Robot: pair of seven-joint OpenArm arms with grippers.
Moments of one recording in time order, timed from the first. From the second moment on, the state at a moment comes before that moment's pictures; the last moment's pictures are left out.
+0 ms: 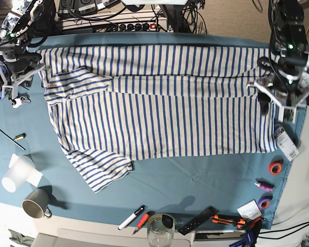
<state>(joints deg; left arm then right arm) 17.5 -15.6 -16.0 122.6 -13.5 -9.3 49.2 -18.9 14.1 41.5 119.4 16.6 20.6 -63.1</state>
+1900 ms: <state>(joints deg) -16.9 -15.5 -6.7 67.3 -0.7 -8.1 40.8 34.3 14.3 17.5 56.0 -3.6 20.5 -43.3</state>
